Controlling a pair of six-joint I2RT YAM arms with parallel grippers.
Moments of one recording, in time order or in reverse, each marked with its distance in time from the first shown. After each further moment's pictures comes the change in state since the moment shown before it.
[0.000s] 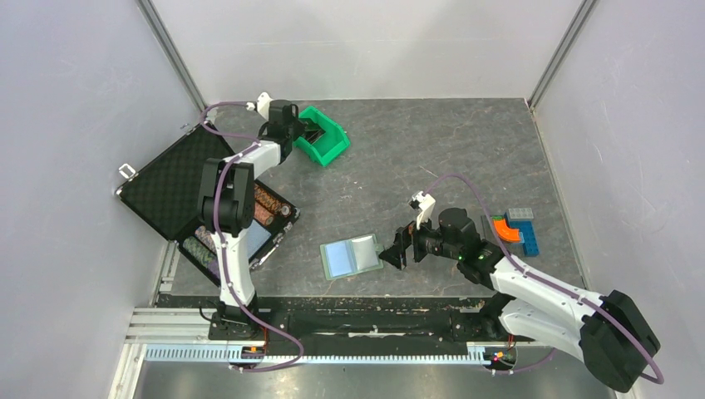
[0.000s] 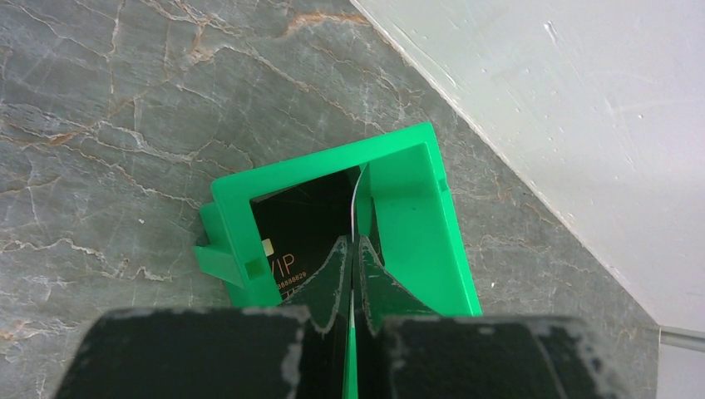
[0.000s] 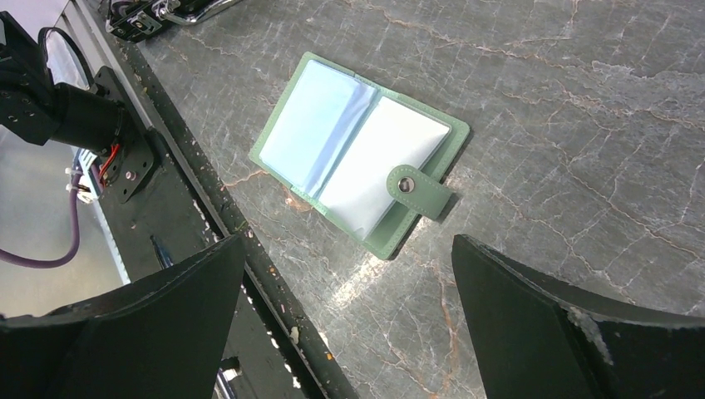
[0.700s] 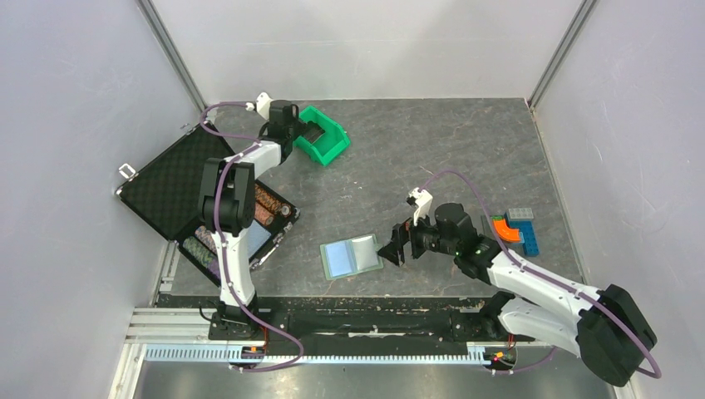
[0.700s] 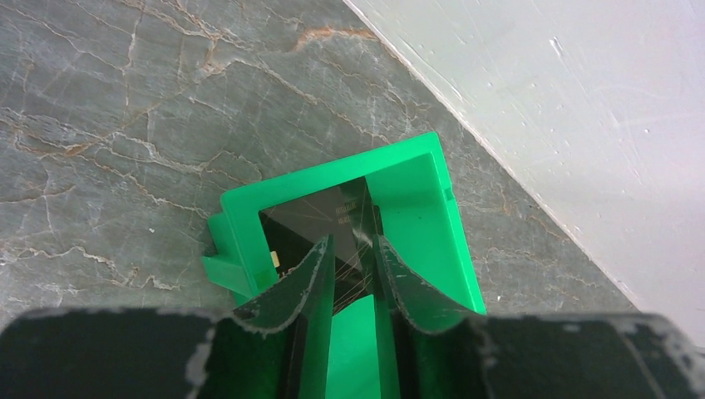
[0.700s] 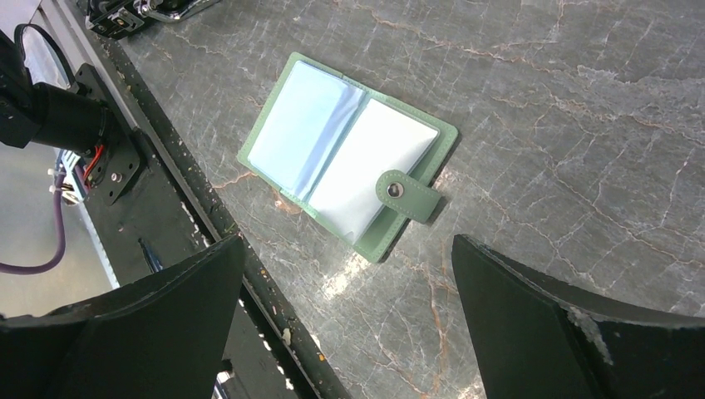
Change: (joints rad) left arm 0.000 0.013 0.000 0.024 -0.035 0.004; right arm -0.001 0.041 0.048 -0.045 0.018 -0.026
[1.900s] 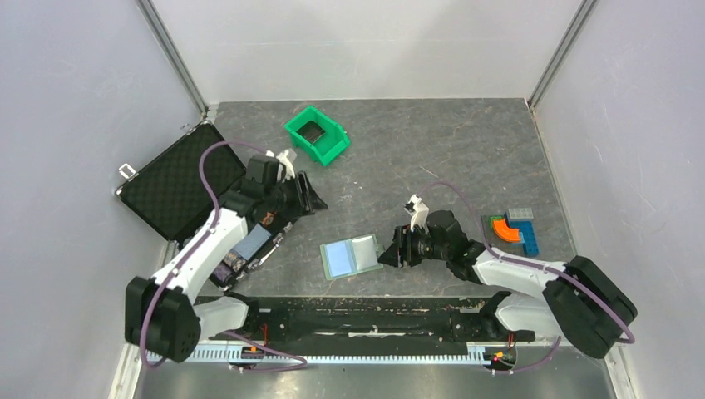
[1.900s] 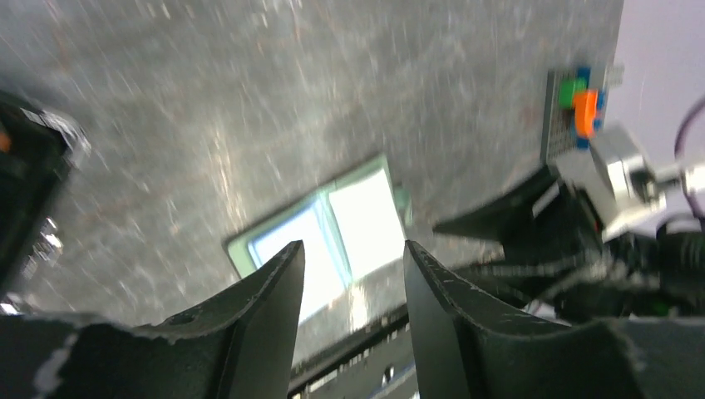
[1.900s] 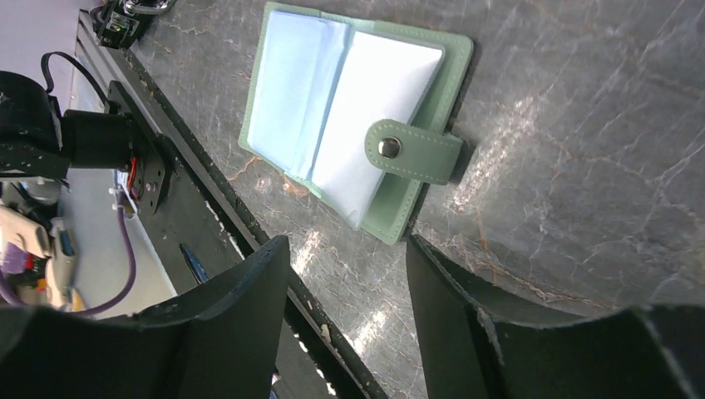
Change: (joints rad) left arm -0.125 -0.897 -0.584 -0.633 0.612 0.253; right arm -0.004 0.179 -0.077 0.174 -0.059 0.239
